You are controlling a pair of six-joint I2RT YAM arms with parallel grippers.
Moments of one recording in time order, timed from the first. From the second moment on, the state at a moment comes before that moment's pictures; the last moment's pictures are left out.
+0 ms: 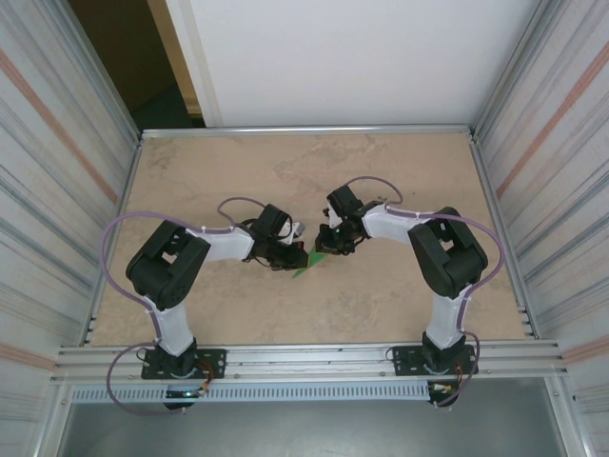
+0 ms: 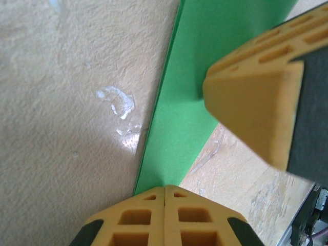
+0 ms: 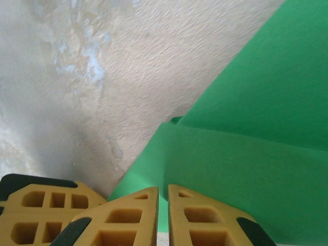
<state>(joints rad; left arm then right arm) -0.63 1.82 0.91 -0.14 0.55 -0.57 0.57 1.88 1.10 -0.41 -0.38 0.60</state>
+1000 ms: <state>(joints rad) -0.63 1.91 1.03 -0.18 0.55 -0.58 0.52 1.88 1.05 -0.33 -0.42 0.60</state>
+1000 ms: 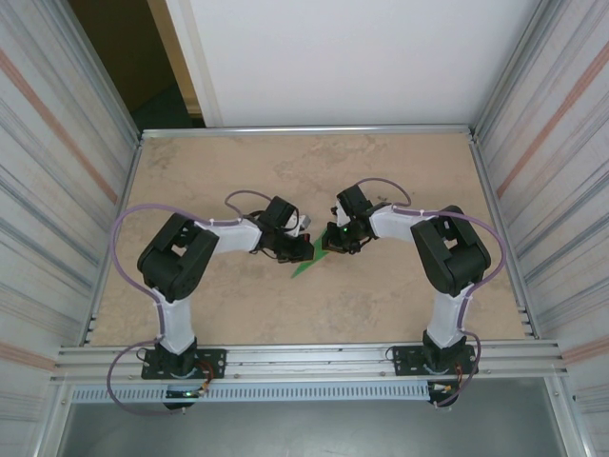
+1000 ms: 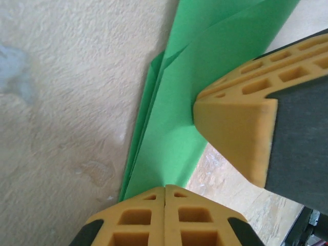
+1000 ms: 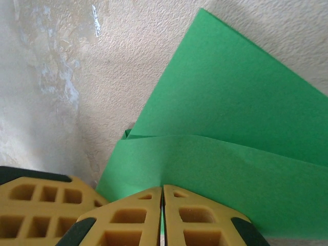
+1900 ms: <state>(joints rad) -0.64 1.91 1.03 -0.18 0.53 -0.58 0.22 1.82 0.98 -0.23 -0.49 0.58</state>
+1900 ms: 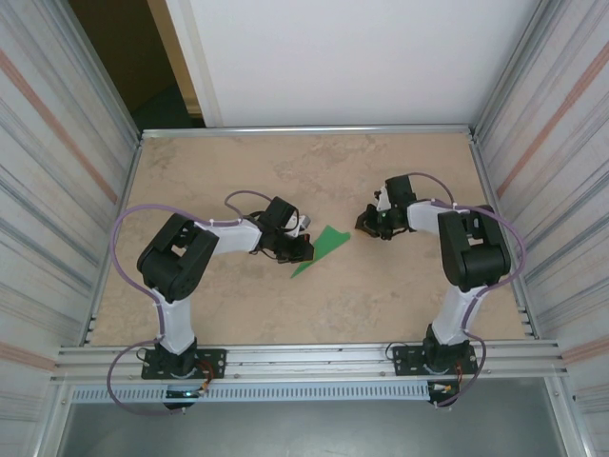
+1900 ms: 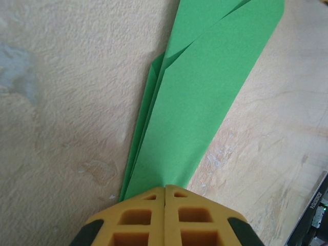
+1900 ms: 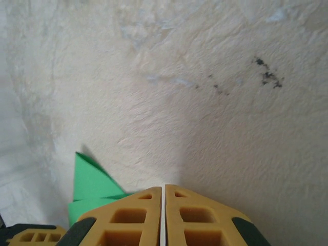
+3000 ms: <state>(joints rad) -0.64 1.87 1.03 -0.15 0.57 -0.60 0.48 1.91 1.03 -0.23 -0.56 0.59</state>
